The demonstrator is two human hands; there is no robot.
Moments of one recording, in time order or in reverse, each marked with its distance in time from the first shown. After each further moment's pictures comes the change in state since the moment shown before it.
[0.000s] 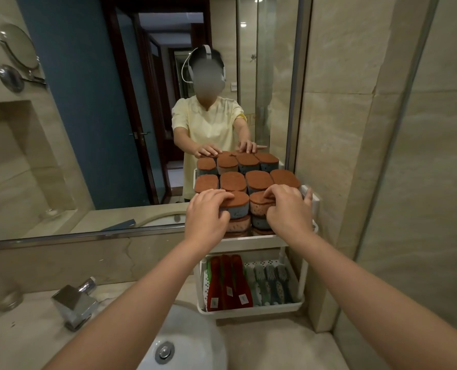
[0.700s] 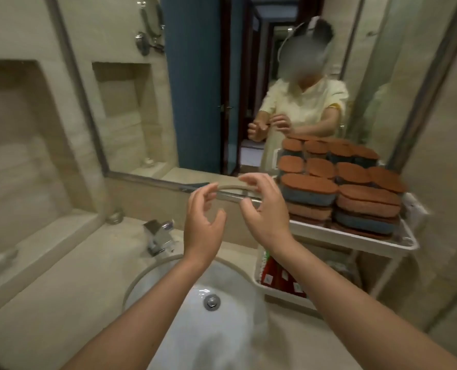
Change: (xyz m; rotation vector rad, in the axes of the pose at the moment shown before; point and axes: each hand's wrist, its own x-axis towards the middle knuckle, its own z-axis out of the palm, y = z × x) left_hand -0.124 -0.061 -0.071 -0.458 0.508 -0.381; right_hand -0.069 -0.157 0.048 0.859 -0.141 -0.431
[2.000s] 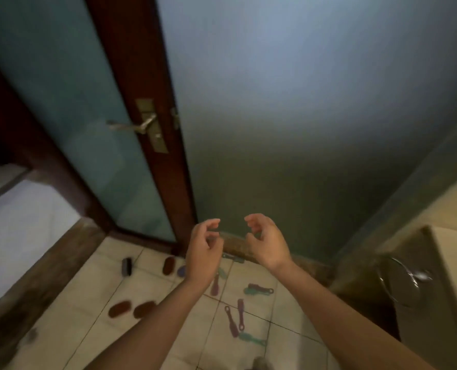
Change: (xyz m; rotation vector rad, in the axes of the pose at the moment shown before) left_hand -0.584 0.105 -0.552 0.667 1.366 -0.687; right_hand -0.512 -0.473 0.344 0.594 -1.602 -0.307
